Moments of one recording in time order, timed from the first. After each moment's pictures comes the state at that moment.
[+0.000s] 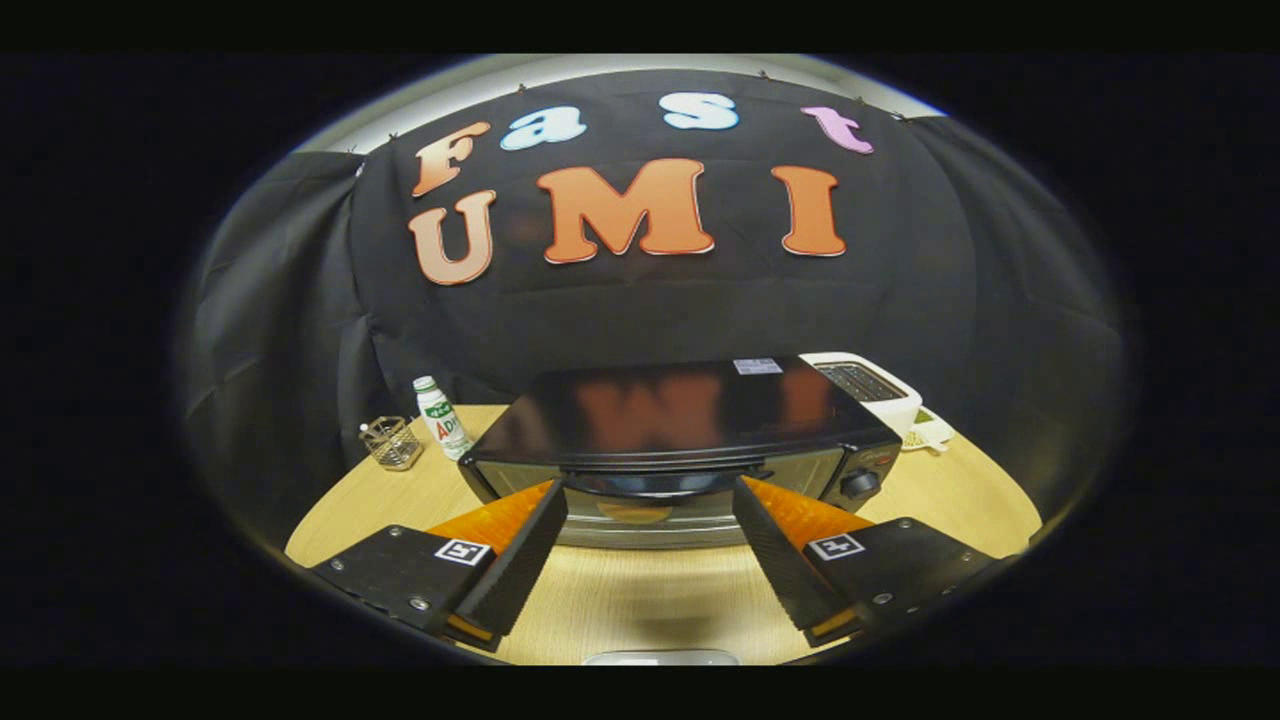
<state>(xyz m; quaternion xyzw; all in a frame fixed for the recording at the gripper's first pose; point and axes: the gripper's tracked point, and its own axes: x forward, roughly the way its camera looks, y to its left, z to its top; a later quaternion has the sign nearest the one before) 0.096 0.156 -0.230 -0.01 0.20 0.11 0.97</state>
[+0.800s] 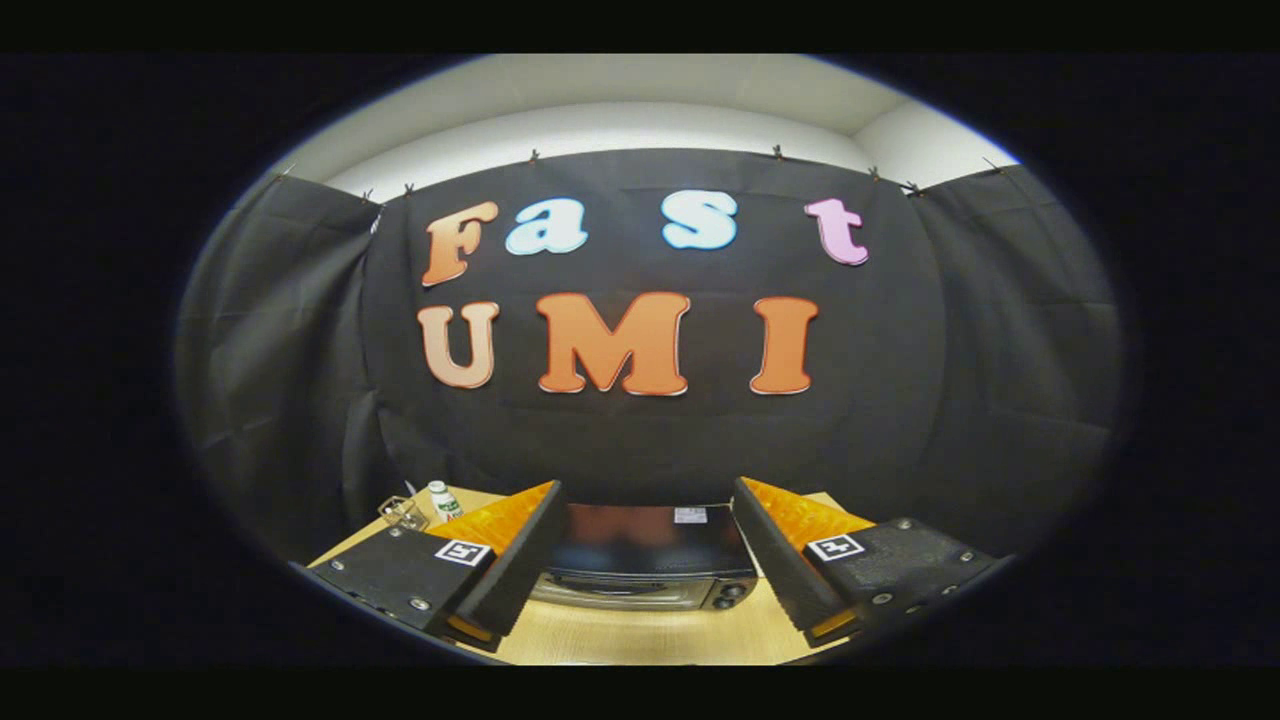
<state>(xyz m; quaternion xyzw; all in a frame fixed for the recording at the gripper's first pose) 0.081 0.099 0.019 -0.02 0.06 0.09 0.99</state>
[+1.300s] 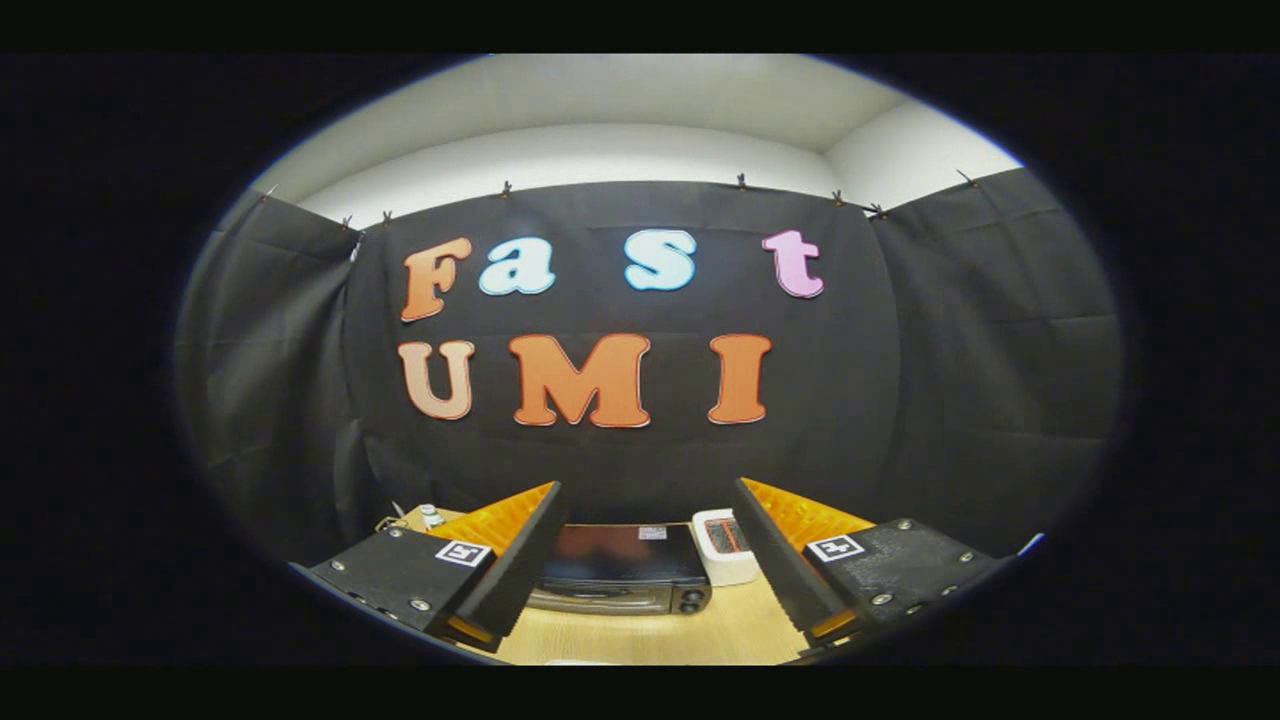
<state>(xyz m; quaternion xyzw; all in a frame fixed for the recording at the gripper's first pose) 0.038 0.055 0.063 -0.02 0.03 0.06 1.00</state>
